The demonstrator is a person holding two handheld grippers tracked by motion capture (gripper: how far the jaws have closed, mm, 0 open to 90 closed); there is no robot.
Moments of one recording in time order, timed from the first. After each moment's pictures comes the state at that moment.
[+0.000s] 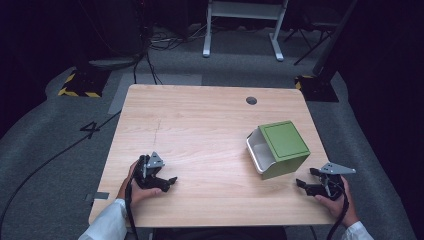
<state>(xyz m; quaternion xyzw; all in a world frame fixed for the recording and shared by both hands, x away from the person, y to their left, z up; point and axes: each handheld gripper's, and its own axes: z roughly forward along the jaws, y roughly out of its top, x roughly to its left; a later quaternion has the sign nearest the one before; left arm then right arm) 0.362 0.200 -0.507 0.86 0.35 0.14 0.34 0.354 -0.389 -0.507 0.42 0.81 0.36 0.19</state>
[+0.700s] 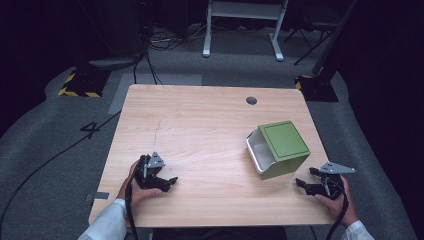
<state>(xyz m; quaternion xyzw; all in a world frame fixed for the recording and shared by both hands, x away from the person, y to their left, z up) 0.362 0.198 -0.507 0.86 0.35 0.13 0.35 0.356 -0.388 -0.507 0.42 0.81 0.36 0.19</state>
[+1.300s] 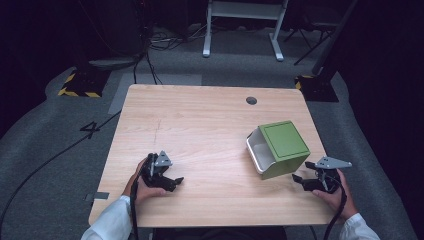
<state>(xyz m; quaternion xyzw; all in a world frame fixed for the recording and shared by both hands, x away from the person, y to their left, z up) 0.371 0.177 -0.504 0.88 0.31 0.12 0.34 0.370 -0.377 -0.494 0.37 0.82 0.38 0.19</state>
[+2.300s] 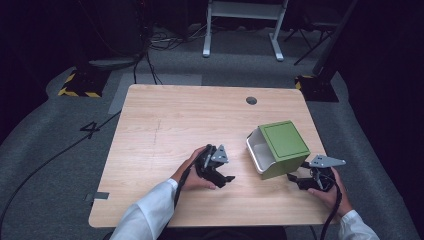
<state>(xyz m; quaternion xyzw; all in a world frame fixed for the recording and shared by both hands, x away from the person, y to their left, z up) 0.393 0.022 -0.464 0.91 0.14 0.07 0.39 0.372 -0.361 -0.493 0.35 0.84 0.38 0.18</state>
